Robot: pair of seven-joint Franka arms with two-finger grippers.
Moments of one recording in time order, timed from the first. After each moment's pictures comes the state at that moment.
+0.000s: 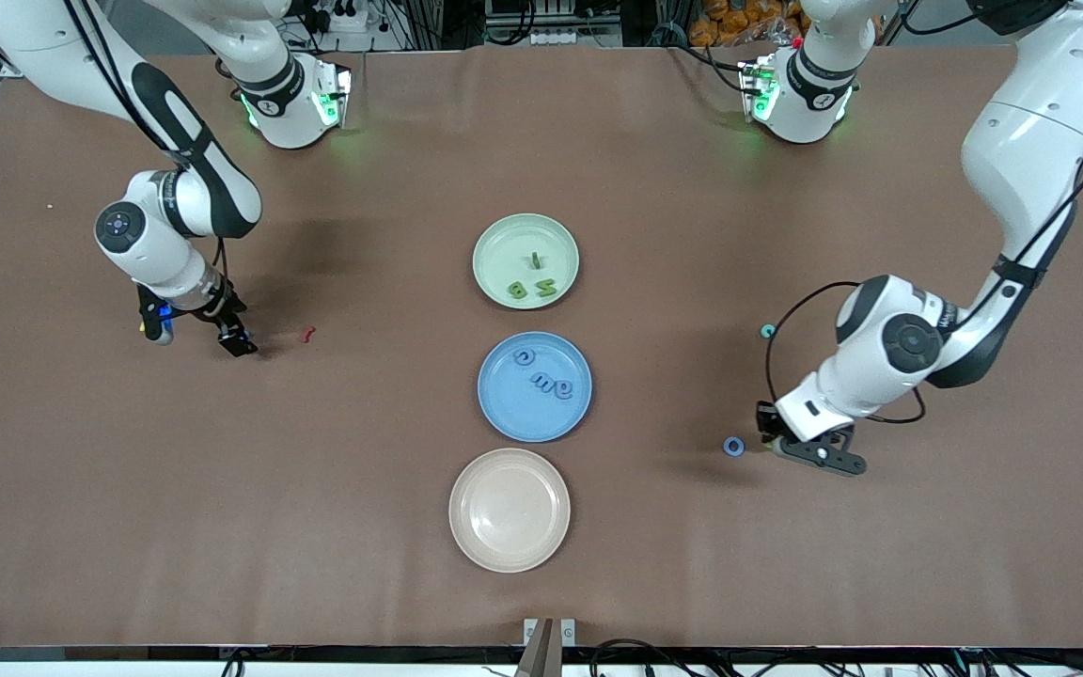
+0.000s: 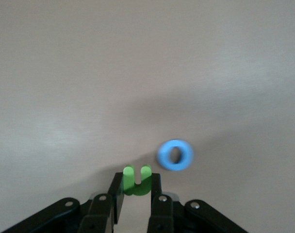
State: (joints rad) left arm 0.40 0.78 -0.69 -1.76 0.59 2.50 -0.29; right arm -0.16 0.31 0.07 -2.53 -0.06 2.90 1.13
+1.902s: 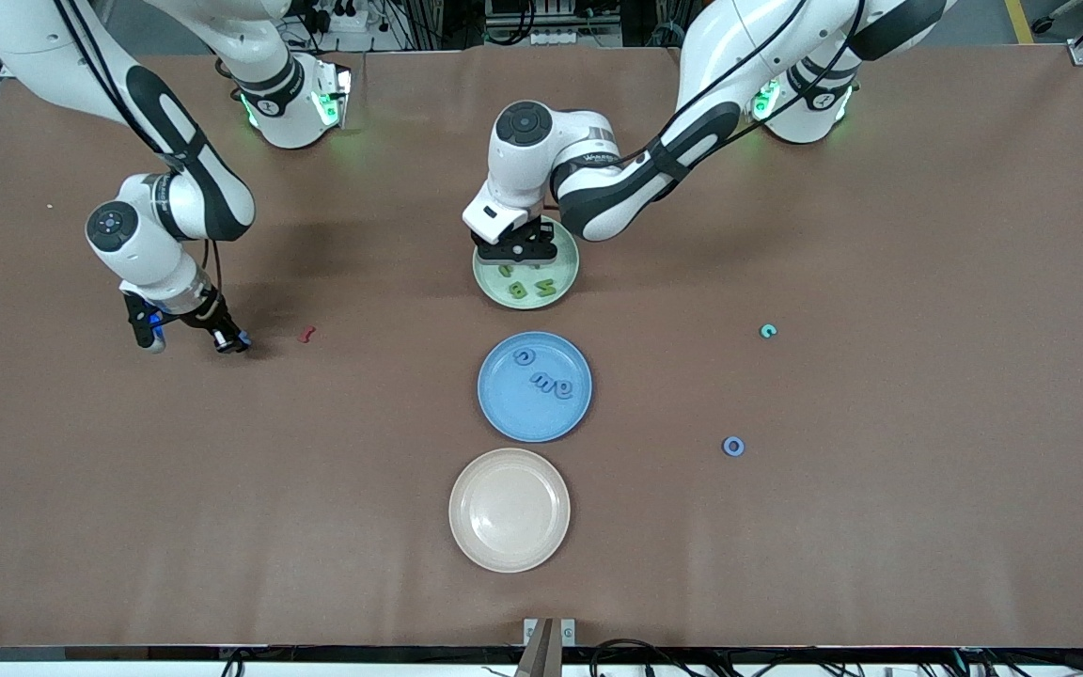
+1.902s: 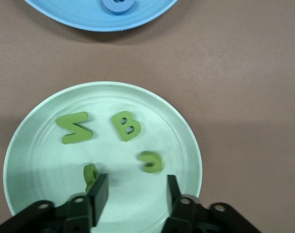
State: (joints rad) left arm -0.40 0.74 -0.71 -1.76 0.59 2.41 -1.43; right arm -0.17 0.32 0.05 -2.50 -0.11 2.94 1.03
